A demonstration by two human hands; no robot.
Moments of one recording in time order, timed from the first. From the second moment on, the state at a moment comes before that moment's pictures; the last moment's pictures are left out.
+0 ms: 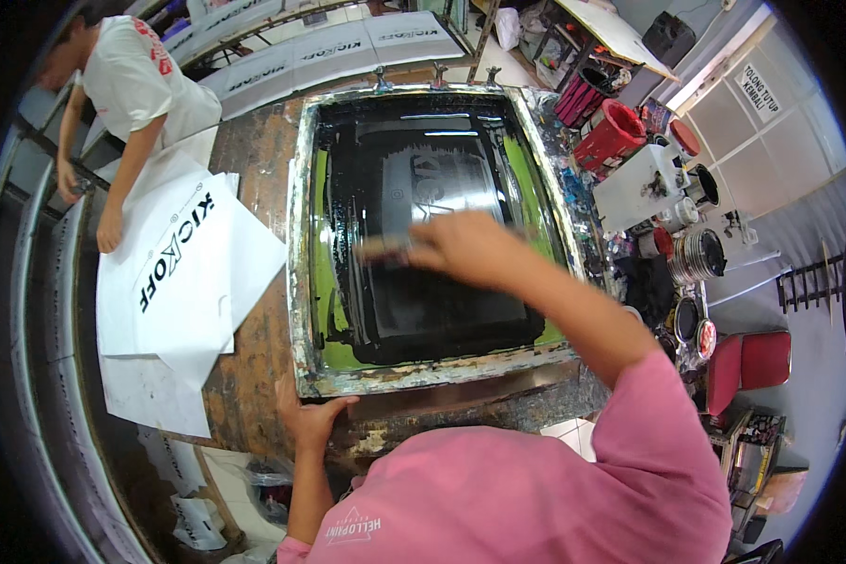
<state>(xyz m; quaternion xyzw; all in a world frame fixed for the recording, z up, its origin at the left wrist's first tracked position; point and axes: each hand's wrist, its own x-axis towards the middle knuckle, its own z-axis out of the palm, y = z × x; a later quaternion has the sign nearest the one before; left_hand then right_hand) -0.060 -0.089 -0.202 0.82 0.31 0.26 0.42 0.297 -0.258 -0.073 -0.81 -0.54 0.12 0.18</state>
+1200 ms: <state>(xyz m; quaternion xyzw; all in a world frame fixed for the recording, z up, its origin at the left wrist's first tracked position) 0.079 -0.112 -0.109 0.87 0.21 0.31 0.31 0.266 -0.261 0.176 -0.82 -0.49 -0.24 0.17</state>
